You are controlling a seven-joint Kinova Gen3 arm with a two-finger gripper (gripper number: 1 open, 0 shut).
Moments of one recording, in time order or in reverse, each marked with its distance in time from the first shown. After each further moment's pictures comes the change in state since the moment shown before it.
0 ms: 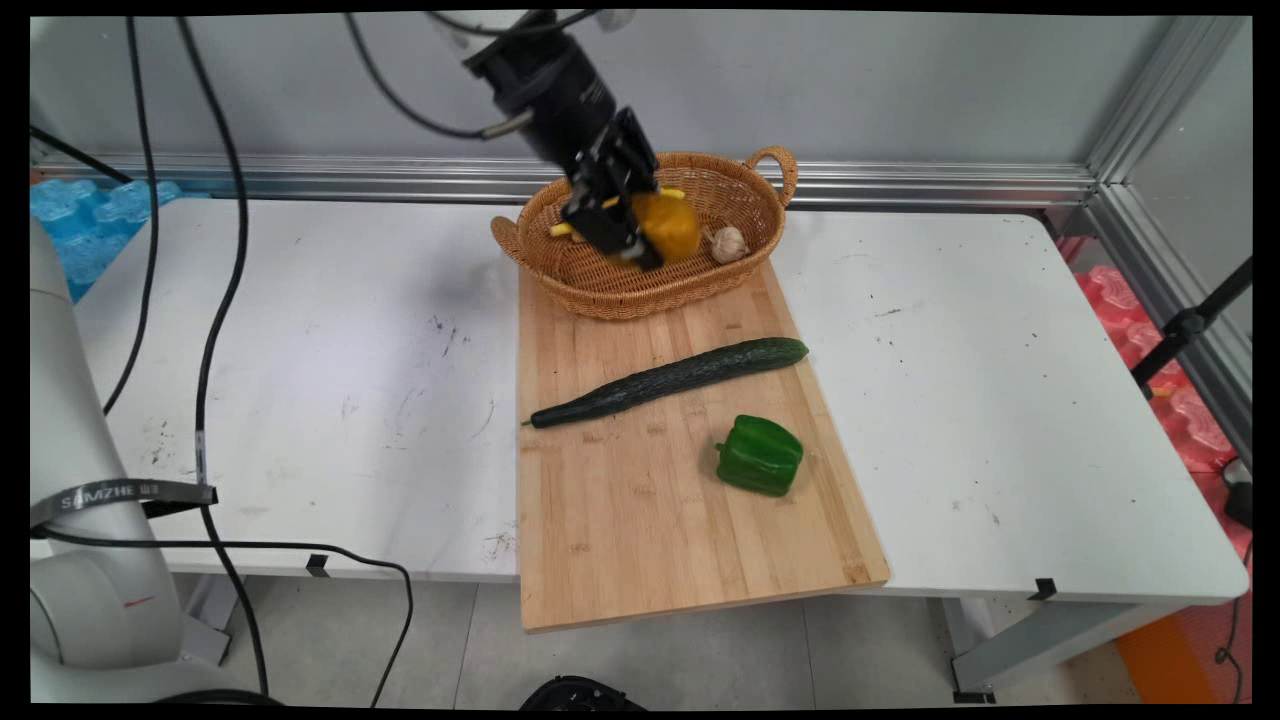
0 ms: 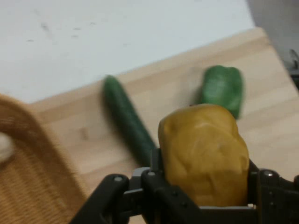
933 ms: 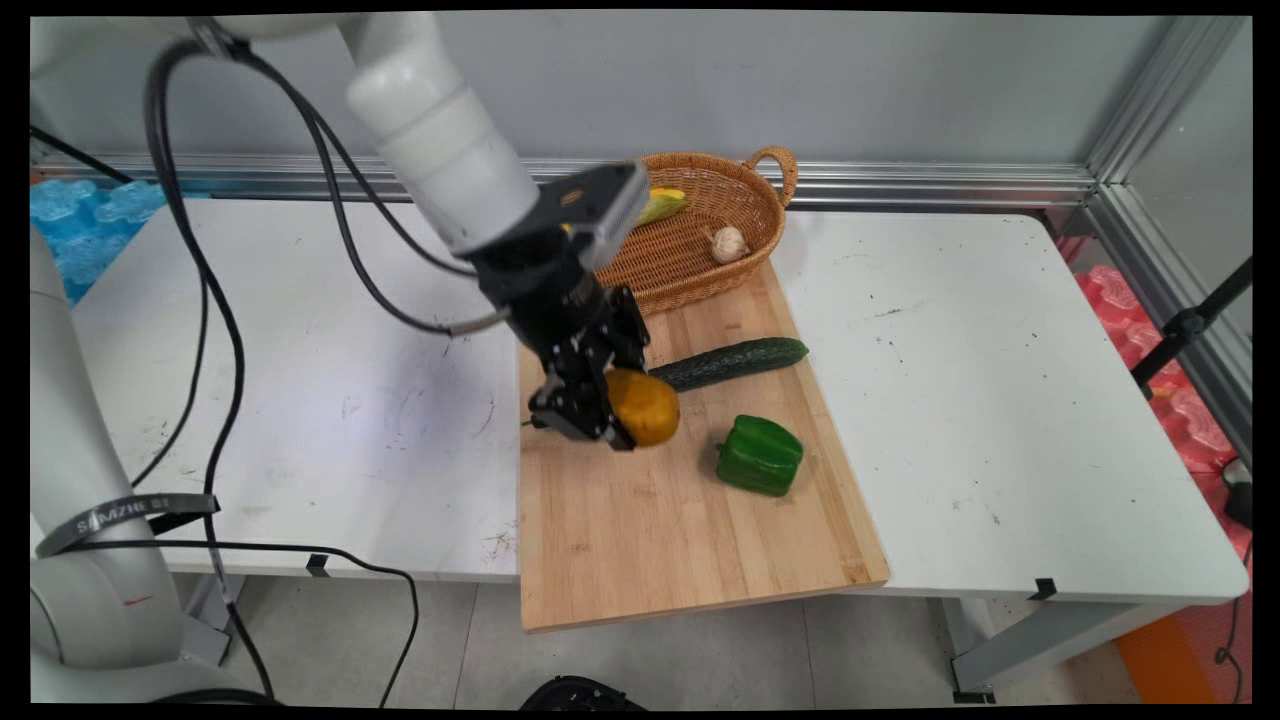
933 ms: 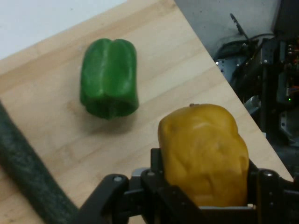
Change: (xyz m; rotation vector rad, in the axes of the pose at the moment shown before) arm -0.021 0.096 0.083 -0.123 -0.056 0.110
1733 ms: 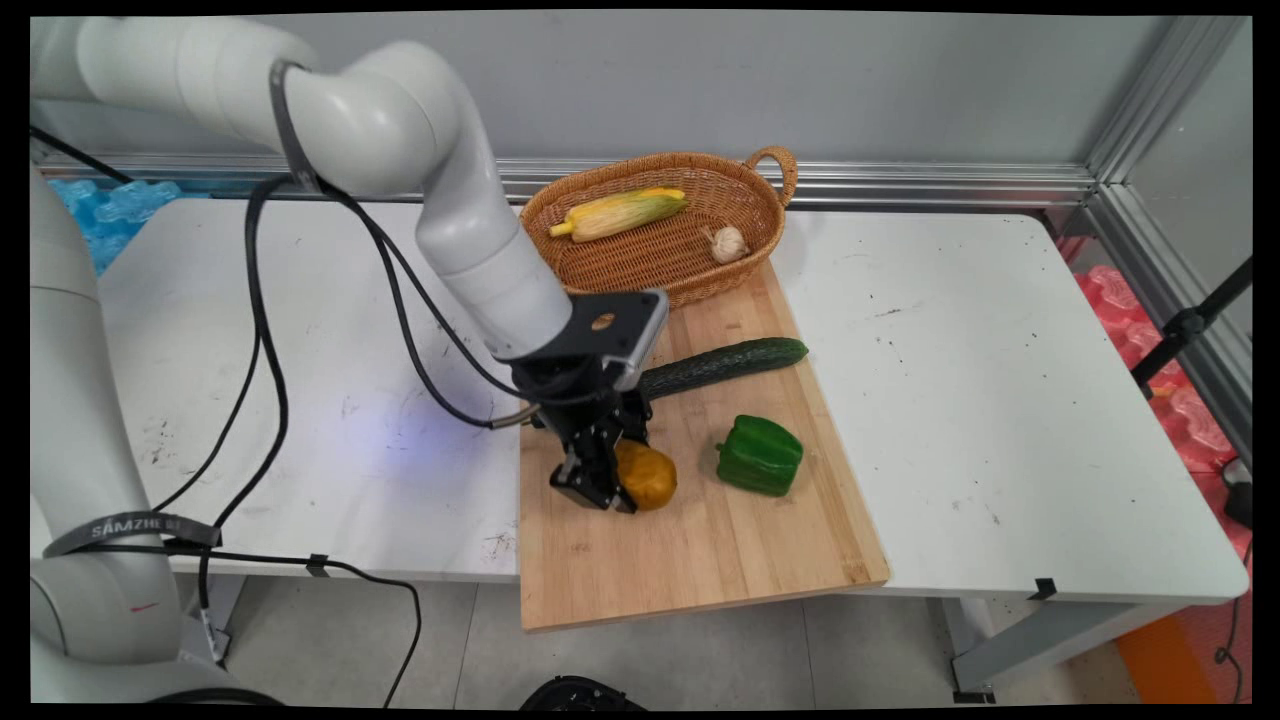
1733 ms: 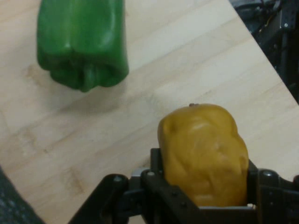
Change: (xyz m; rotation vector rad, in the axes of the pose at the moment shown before) arm -0.025 0.004 0.088 -0.005 -0.076 -0.004
